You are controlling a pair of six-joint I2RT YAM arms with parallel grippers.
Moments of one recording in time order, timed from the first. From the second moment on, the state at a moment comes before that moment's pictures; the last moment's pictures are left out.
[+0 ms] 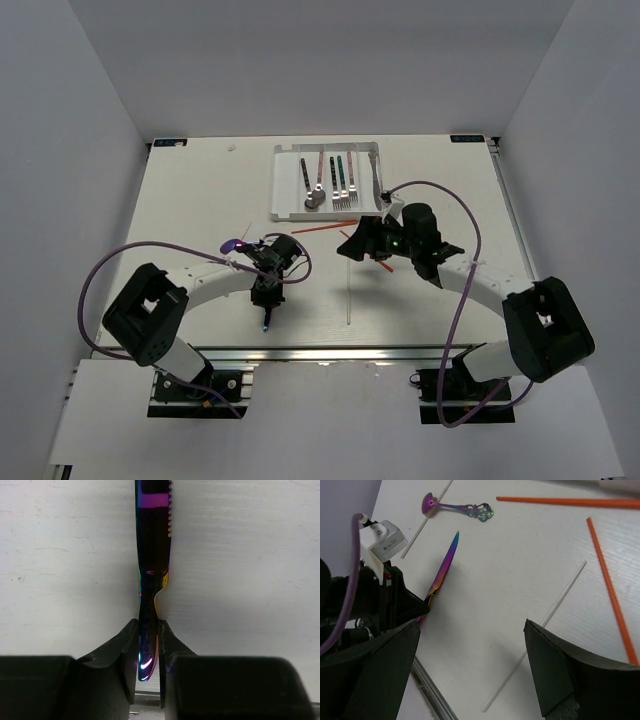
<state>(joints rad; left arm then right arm) -0.72 1.53 0.84 -0.69 -0.24 -0.68 0.50 1.38 0.70 0.22 -0.50 0.51</state>
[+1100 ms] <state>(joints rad) -0.74 1.39 0.84 -0.64 -0.15 -0.68 0.82 1.92 0.68 0.87 -0.46 1.06</state>
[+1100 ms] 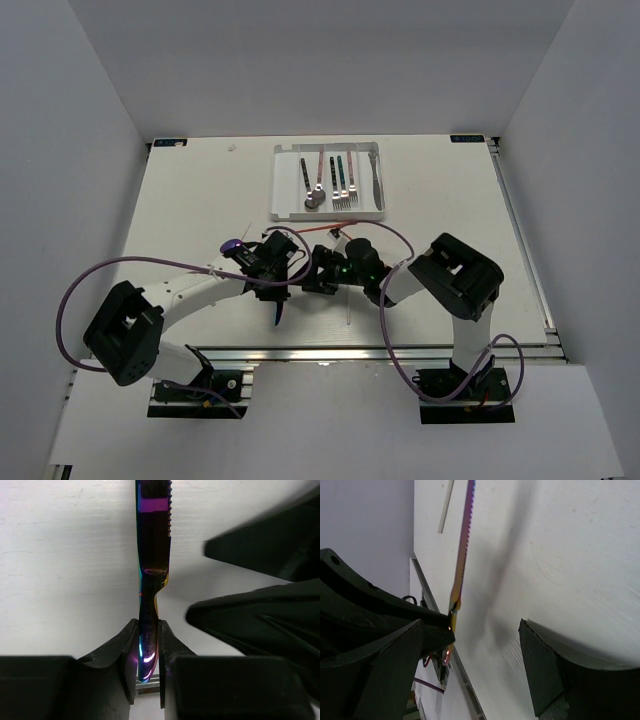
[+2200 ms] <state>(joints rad) -0.76 1.16 1.11 -0.81 -0.41 -0.67 0.65 1.90 1.16 0.32 -0.36 0.75</state>
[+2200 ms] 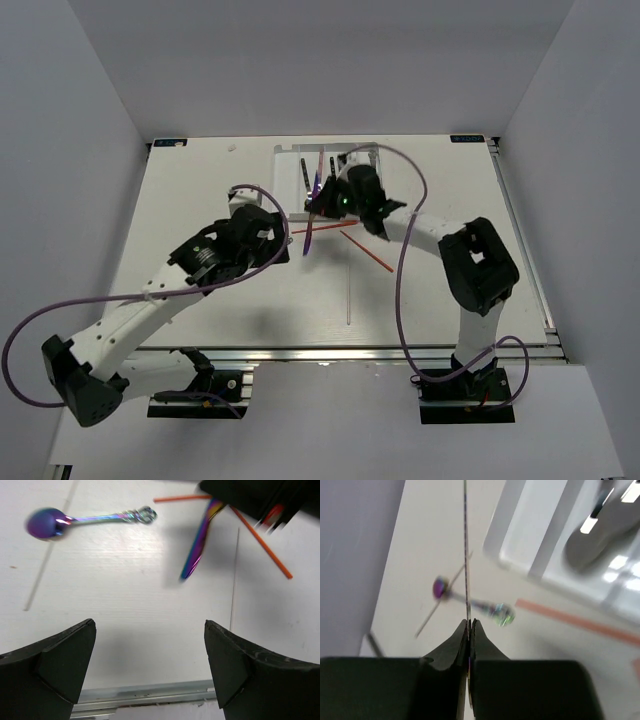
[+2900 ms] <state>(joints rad) -0.76 1.09 0.87 -0.69 -0.58 -0.57 0.36 2.34 2.13 -0.40 0.05 0.13</state>
